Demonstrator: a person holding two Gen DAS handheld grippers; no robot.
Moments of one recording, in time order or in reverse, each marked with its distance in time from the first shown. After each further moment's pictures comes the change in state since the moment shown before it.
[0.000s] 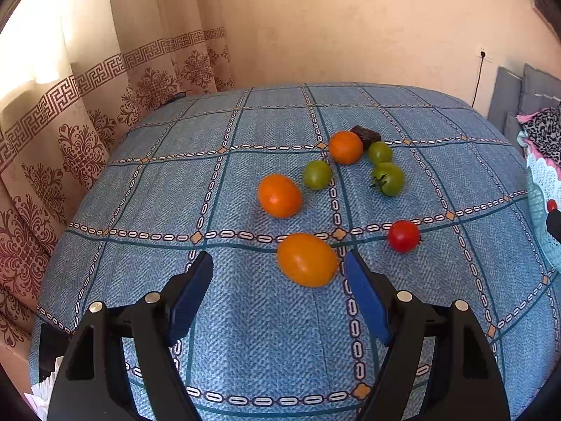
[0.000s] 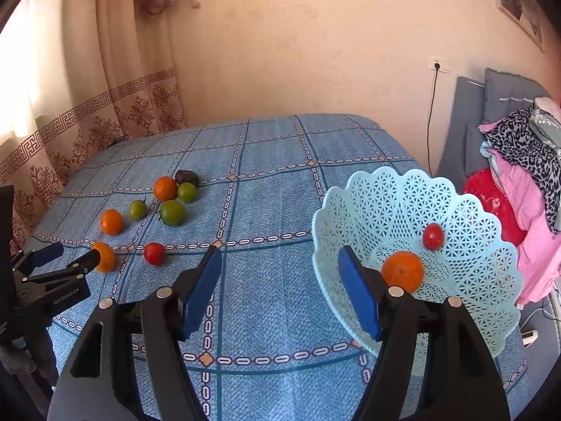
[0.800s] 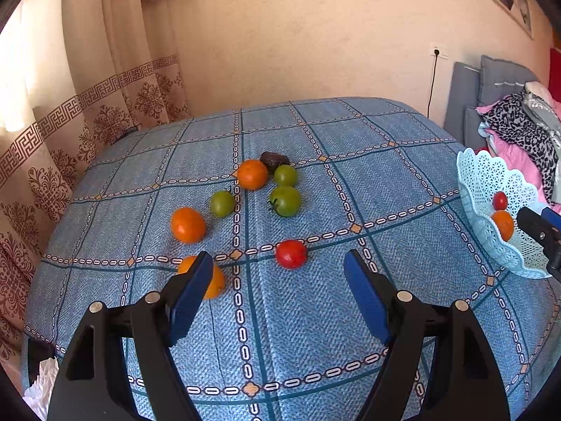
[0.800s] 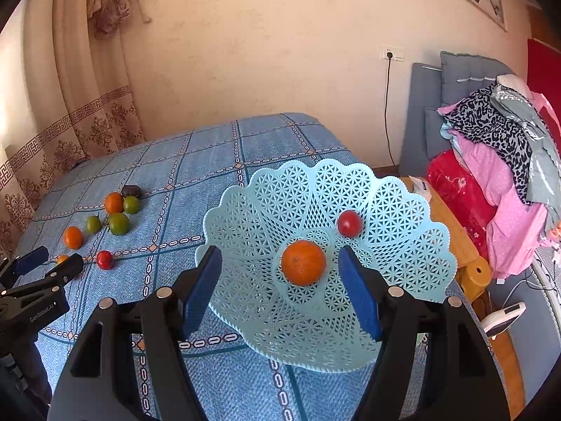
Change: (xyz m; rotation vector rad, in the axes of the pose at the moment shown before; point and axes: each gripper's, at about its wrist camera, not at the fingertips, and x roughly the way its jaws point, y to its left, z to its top) left arm -0.039 -0.074 0.008 0.096 -0.074 -0.127; right arm -0.029 -0.073 -0.007 0.124 -0.020 -0.145
